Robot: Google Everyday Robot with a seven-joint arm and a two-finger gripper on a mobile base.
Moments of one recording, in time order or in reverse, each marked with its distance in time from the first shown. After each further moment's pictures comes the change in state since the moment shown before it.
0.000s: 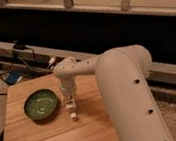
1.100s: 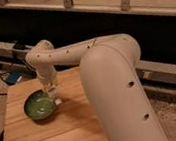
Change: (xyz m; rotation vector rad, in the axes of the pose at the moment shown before) arm -0.053 0.108 -0.093 0.060 -0.144 -0.285
